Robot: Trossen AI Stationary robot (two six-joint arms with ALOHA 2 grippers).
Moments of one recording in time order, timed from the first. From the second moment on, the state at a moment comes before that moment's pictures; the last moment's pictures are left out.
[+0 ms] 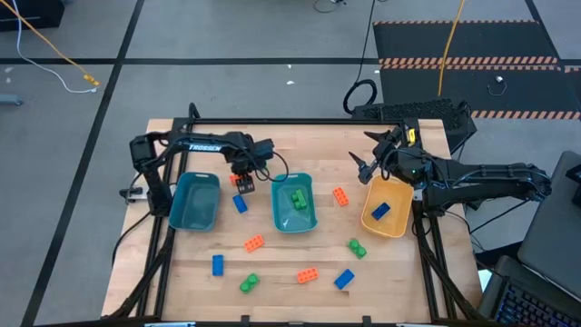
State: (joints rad) left arm 0.40 1.80 1.13 -0.97 -0.08 0.10; right arm -0.09 0.76 0.59 -0.12 0.63 -0.07
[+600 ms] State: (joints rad) left arm 0.39 1.74 1.21 -1.07 -0.11 0.10; right arm -0.09 0.76 0.59 -0.11 0.63 -0.06
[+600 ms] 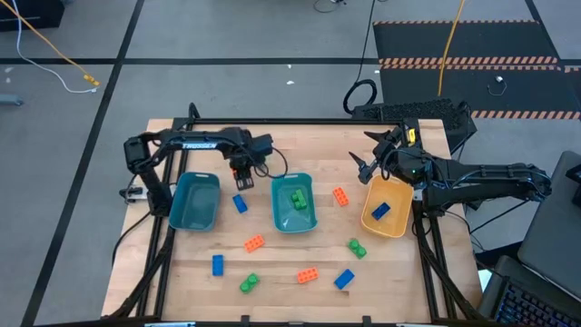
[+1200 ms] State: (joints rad) left arm 0.22 1.31 1.17 -1.55 -0.14 -0.41; right arm -0.09 0.76 0.59 -0.11 0.63 -0.06
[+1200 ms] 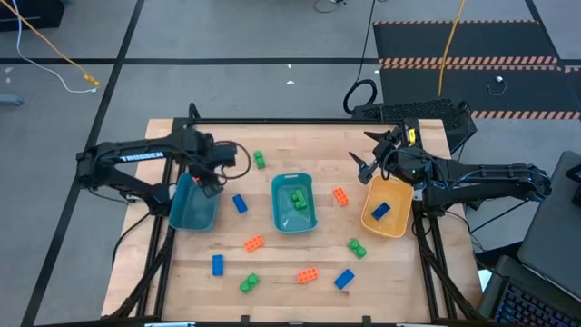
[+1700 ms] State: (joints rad) left arm 0.24 1.29 0.98 -1.52 -0.17 -0.42; right arm -0.09 0.76 0.59 -0.11 0.63 -0.06
